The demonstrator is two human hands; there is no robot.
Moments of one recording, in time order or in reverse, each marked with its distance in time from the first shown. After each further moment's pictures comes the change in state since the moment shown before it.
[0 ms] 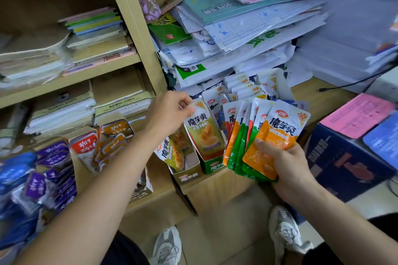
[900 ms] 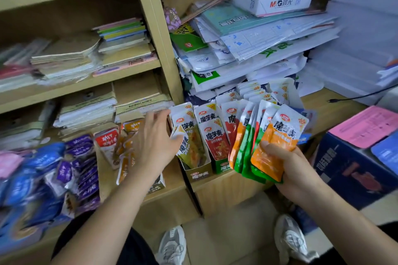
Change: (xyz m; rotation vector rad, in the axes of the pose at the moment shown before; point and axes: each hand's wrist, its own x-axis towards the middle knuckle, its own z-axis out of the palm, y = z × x) left_hand -0.084 -0.014 -0.025 0.324 0.171 -0.263; right_hand -0.006 -0.005 0.004 0.163 -0.232 0.098
